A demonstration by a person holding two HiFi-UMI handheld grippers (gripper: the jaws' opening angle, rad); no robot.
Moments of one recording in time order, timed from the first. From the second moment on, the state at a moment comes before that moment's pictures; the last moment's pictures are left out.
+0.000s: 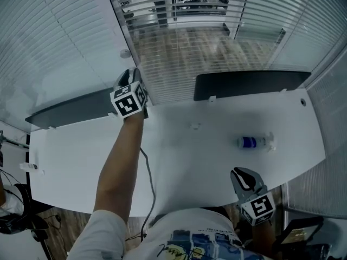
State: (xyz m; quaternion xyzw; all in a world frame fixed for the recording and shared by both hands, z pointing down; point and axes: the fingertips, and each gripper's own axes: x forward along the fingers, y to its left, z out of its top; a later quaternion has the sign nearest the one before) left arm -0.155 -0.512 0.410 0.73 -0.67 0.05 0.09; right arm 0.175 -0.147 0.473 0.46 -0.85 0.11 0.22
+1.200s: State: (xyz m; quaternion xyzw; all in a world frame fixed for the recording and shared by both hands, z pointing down) left arm -0.131 -0.510 0.420 0.61 -0.48 0.49 -0.39; right arm 0.172 -0.144 0.471 0.46 -0.86 0.11 0.22
